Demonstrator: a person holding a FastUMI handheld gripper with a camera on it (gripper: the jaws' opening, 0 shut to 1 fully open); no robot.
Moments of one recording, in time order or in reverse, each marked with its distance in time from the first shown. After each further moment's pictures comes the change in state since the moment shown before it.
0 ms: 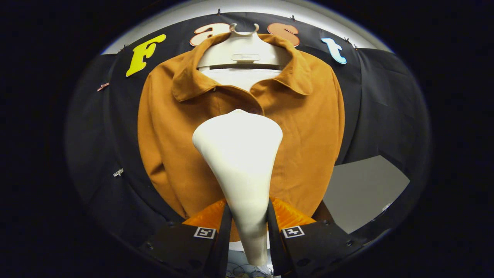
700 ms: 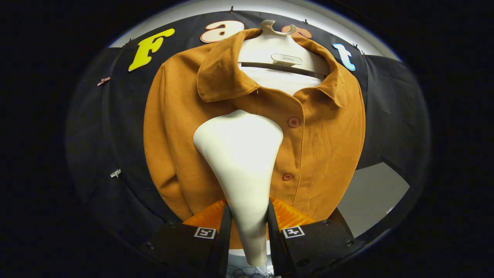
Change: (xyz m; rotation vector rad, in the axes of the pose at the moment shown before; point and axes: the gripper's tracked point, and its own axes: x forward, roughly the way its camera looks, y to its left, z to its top) arm 0.027 0.038 0.006 -0.040 0.010 -0.046
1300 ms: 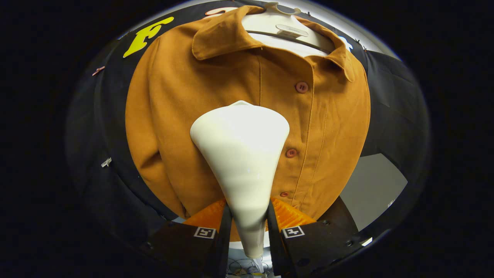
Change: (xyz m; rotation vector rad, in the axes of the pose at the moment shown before) arm 0.021 -0.004 -0.051 -0.017 0.124 -0.046
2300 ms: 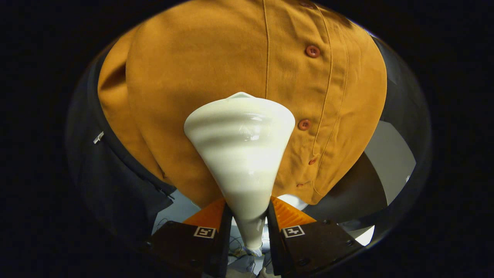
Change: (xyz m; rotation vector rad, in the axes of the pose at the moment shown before) arm 0.039 -0.003 -0.132 -0.002 0.295 0.002
